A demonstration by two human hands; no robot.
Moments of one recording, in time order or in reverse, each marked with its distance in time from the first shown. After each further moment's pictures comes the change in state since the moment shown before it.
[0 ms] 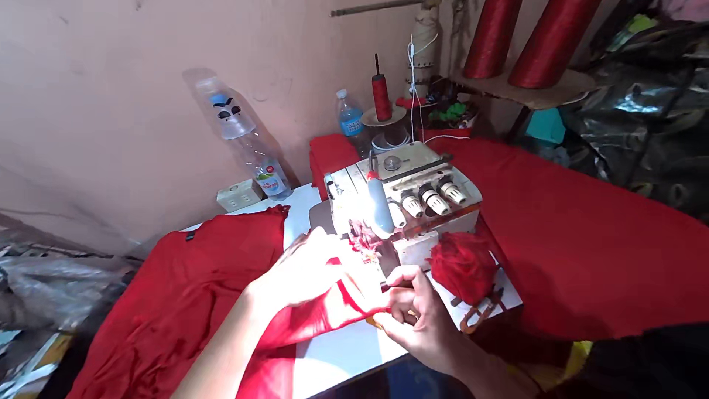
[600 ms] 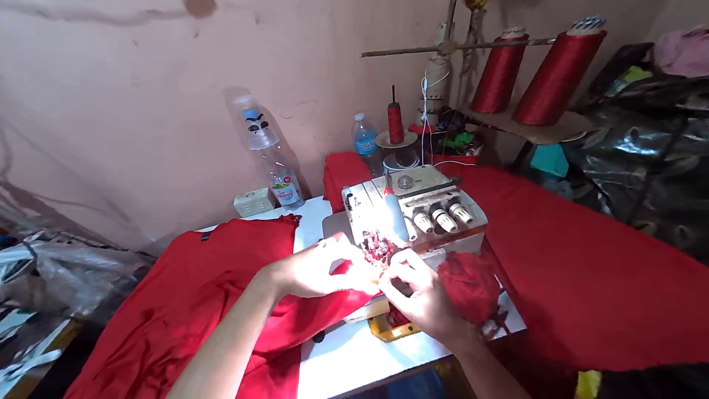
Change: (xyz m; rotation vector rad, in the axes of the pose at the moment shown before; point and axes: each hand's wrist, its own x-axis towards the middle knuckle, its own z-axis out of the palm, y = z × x) left_hand -0.002 -0.015 -0.017 -0.310 -0.056 0.230; right_hand 0.038 0.029 -0.012 -0.531 0.076 -0.156
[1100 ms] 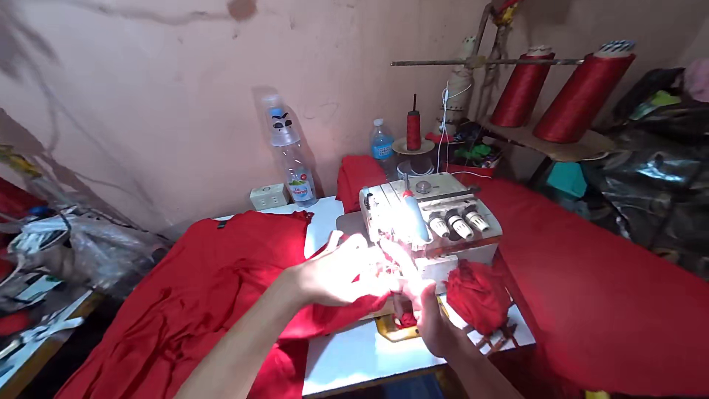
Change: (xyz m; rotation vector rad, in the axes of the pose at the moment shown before) left_hand -0.010 0.034 0.009 0.230 -0.035 -0.062; right_hand -0.003 -0.036 0.003 0.567 -0.251 0.316
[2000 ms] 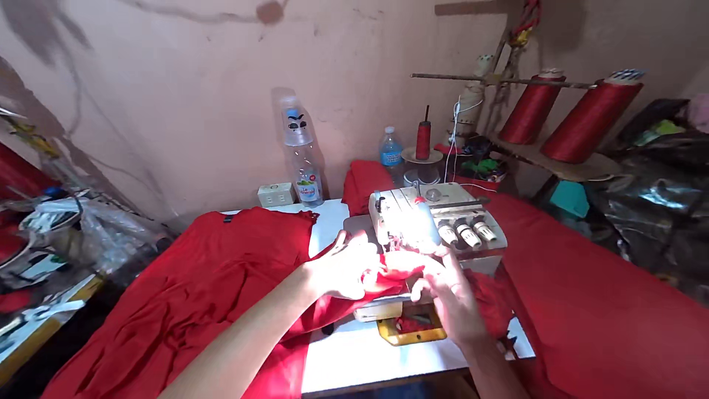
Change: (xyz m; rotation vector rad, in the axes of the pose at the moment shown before) left_hand 0.015 -0.021 0.009 0.145 -0.096 -0.051; right_hand 0.013 -0.017 -0.017 0.141 0.202 -0.154
